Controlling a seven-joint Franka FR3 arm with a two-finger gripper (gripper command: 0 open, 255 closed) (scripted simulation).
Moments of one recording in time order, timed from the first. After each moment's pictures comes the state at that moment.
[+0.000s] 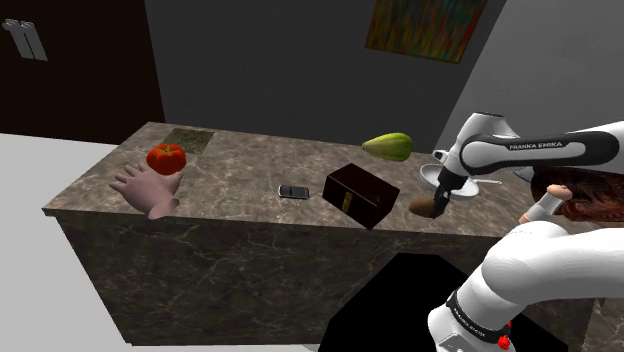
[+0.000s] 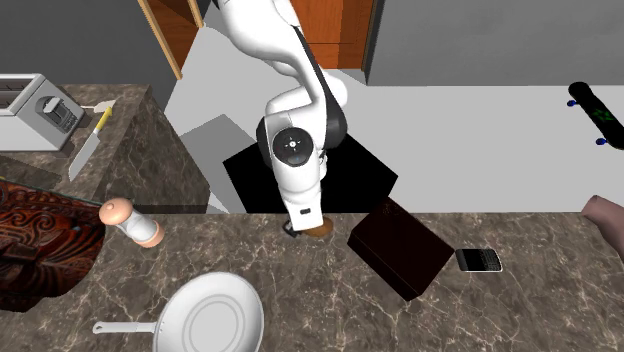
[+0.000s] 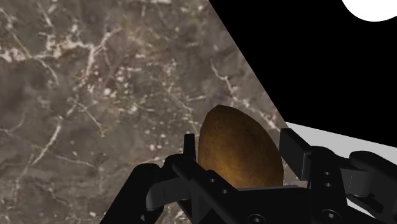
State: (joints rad) arm -0.17 -0.77 -0.62 -2.88 -0.44 2.13 -0.68
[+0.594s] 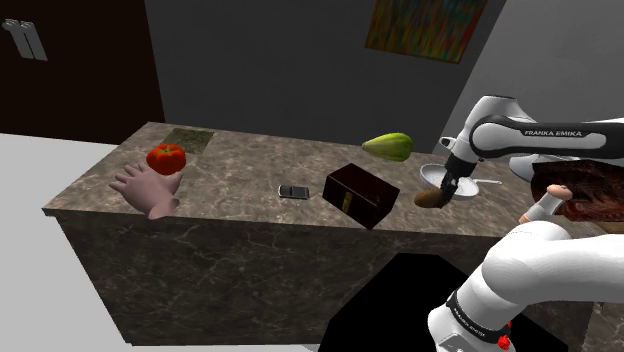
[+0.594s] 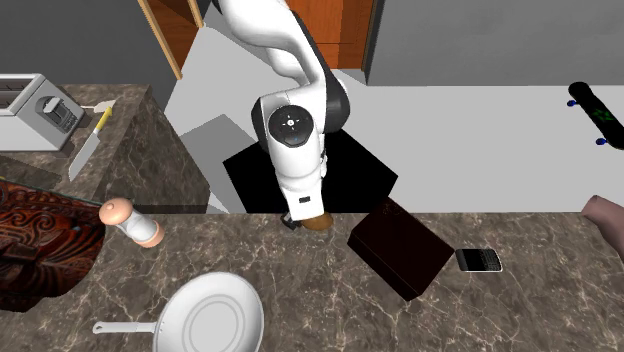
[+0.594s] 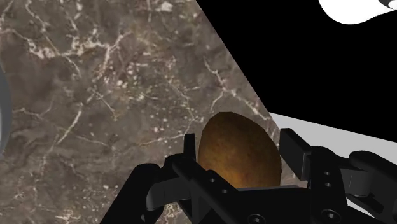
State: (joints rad) arm -0.16 -0.85 -0.55 -2.80 -0.39 1.97 -0.68
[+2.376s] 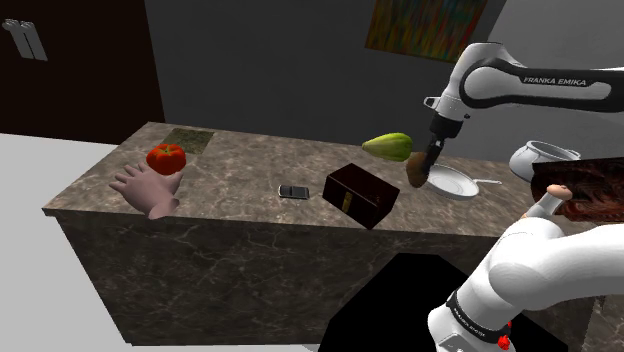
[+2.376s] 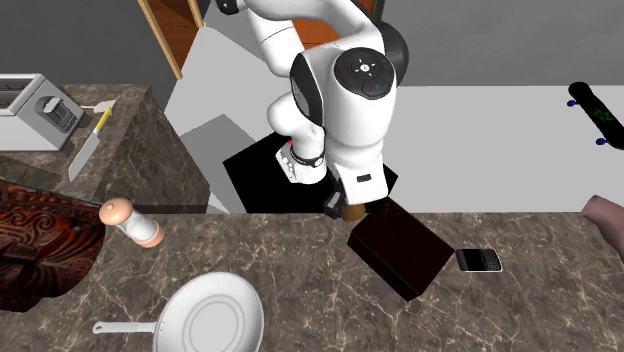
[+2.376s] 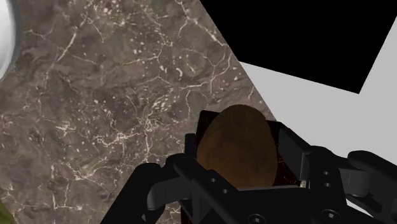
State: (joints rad) arm -0.02 -0.75 -0.35 -2.52 -0.19 1.78 -0.54
